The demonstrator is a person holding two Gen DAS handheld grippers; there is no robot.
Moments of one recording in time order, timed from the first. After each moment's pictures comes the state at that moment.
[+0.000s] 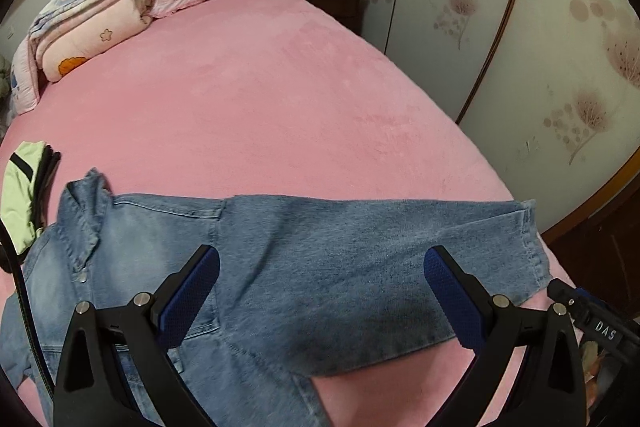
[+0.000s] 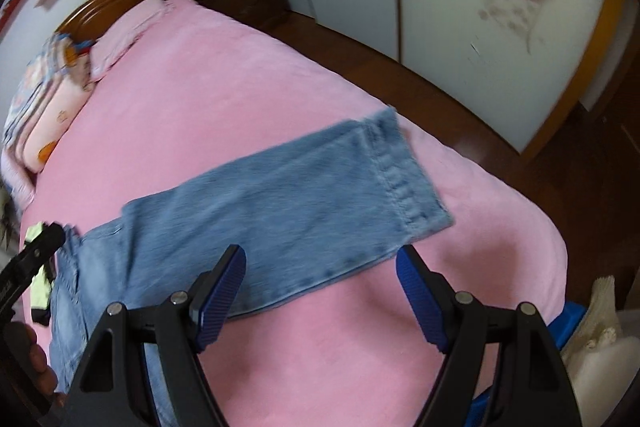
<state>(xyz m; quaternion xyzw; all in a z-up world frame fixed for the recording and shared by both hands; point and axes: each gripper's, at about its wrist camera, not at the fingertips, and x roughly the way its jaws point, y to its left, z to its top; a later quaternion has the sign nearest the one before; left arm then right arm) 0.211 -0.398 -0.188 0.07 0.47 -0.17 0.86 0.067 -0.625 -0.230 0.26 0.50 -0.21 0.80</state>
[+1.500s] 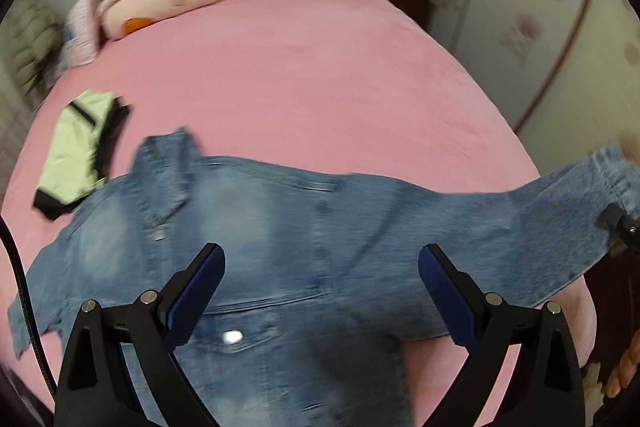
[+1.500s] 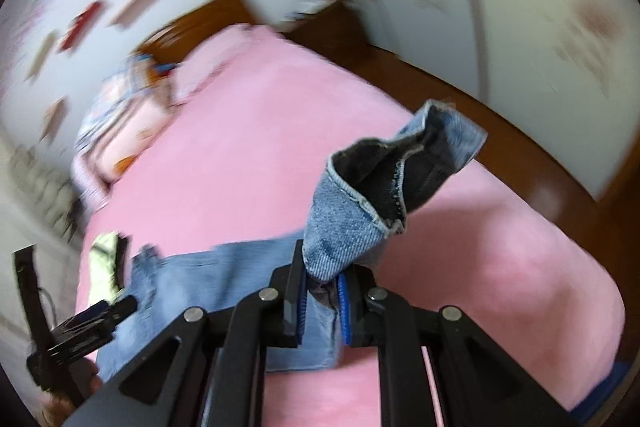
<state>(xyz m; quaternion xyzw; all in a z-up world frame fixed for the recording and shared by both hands) 0.199 -0.263 -0.148 0.03 0.49 -0.05 0.87 0.123 -0.559 -0.155 0.25 0.39 -0.02 0.88</state>
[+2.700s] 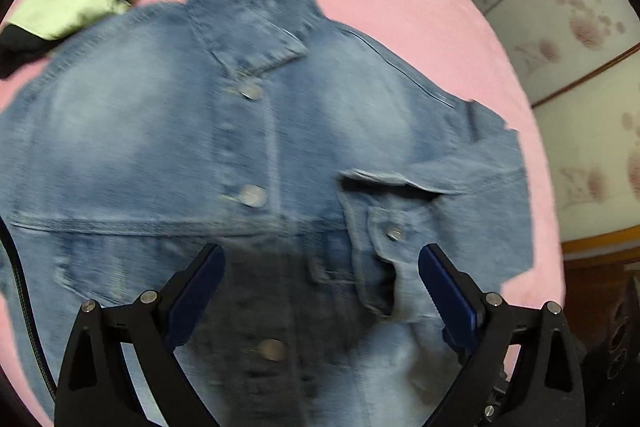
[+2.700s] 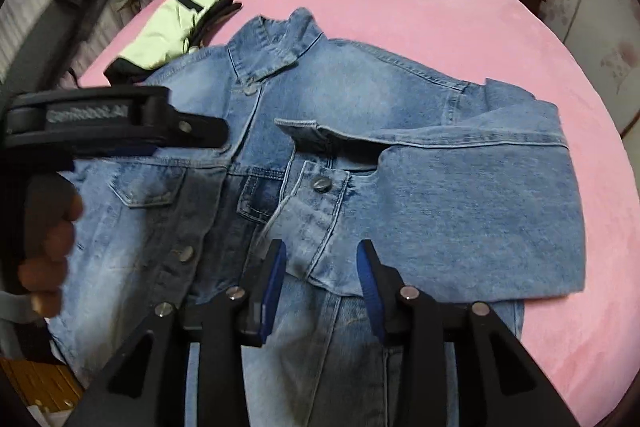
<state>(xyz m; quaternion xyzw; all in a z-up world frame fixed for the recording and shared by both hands) 0.202 -0.051 -0.279 -0.14 0.61 -0.13 0.77 0.121 -0.208 -0.259 0.02 0.53 0.13 0.84</state>
